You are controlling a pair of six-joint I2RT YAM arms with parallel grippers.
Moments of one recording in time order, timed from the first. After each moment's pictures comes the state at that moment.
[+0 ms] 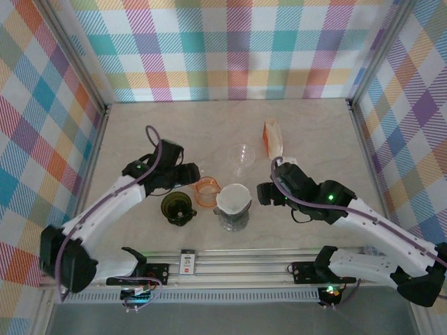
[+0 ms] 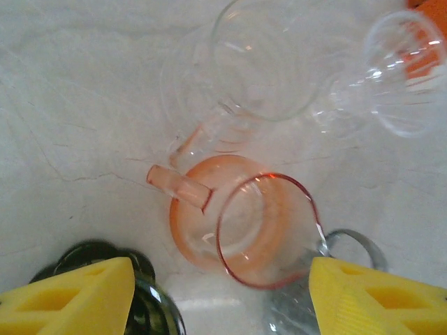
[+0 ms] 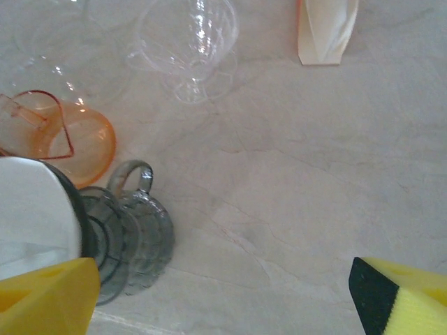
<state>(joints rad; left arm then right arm) -0.50 1.29 1.03 -0.73 0.03 -0.67 0.91 0.98 1.06 -1.00 0.36 0.60</state>
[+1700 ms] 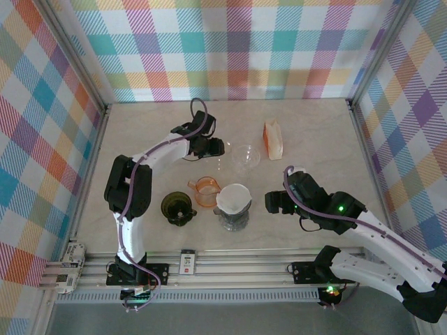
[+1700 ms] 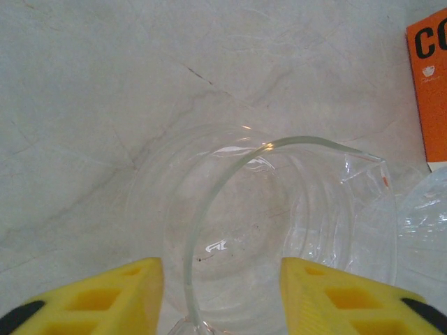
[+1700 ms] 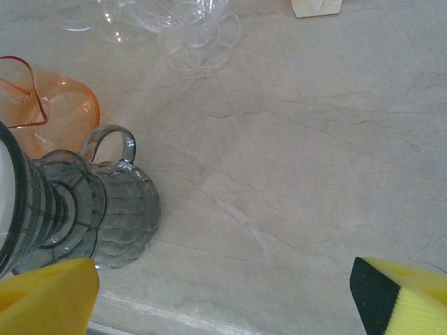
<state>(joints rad) -0.47 1.97 1.55 -0.57 0.09 -0.51 0.84 0.85 0.91 -0.98 0.27 0.59</state>
